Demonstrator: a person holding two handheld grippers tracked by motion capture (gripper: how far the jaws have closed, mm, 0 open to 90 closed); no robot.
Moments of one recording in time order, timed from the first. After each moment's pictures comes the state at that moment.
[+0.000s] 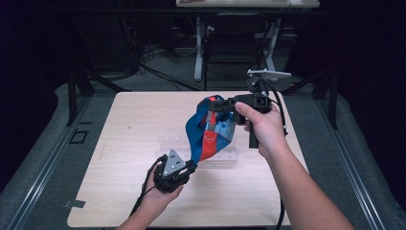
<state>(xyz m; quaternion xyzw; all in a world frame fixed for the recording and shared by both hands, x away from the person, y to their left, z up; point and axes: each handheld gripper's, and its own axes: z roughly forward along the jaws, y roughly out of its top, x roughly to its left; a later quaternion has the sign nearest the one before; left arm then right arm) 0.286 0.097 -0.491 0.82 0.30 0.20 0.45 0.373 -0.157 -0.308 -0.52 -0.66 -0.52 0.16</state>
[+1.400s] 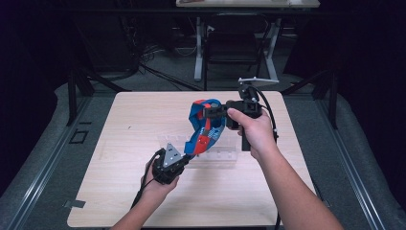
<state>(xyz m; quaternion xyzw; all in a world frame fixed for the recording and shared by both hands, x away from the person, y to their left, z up) 0.311 0.104 -0.506 0.82 0.32 0.22 0.42 0.387 -0.145 -0.340 -0.53 -0.66 -0.50 0.17</state>
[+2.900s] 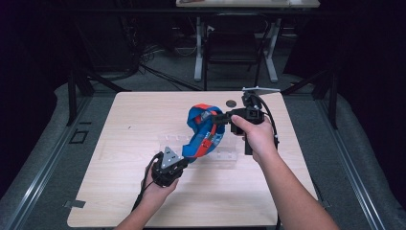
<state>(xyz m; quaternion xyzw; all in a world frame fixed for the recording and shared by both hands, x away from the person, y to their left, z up) 0.314 0.110 -0.526 0.81 0.35 0.20 0.43 0.398 -0.160 -0.376 -0.57 -0.66 -0.47 0.15</state>
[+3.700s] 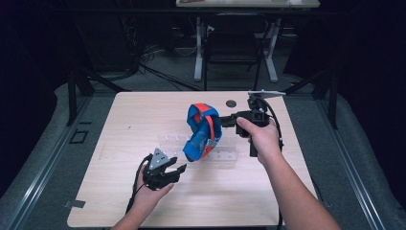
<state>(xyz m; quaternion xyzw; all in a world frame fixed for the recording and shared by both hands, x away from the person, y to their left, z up) 0.307 0.136 -0.525 0.79 0.38 0.18 0.45 0.398 -0.177 -0.386 -0.59 -0.65 -0.46 0.14</state>
